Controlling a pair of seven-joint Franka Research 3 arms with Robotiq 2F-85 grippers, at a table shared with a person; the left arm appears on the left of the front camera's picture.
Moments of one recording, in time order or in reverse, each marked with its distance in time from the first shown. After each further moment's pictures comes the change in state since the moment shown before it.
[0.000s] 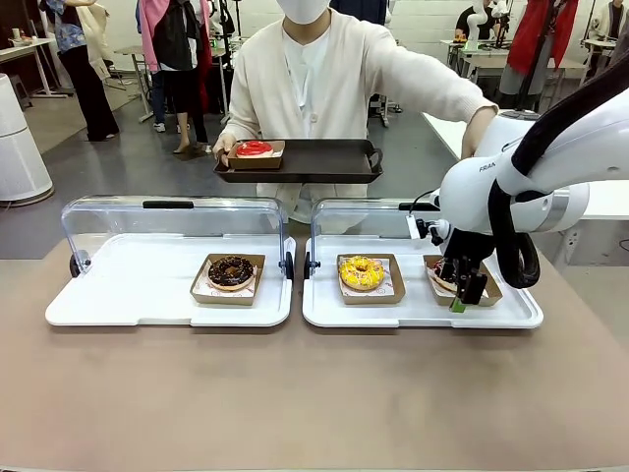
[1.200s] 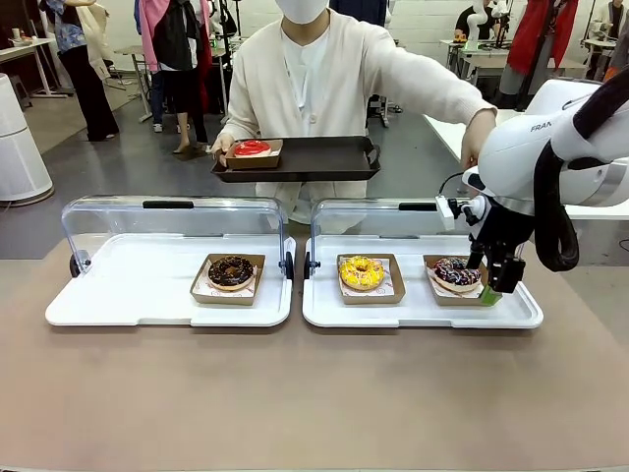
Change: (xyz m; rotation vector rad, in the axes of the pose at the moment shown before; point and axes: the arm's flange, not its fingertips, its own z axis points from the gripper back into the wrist) left arm 0.000 0.000 0.000 0.000 0.000 0.000; right arm -0.034 0.021 0.053 0.037 -0.040 -0.018
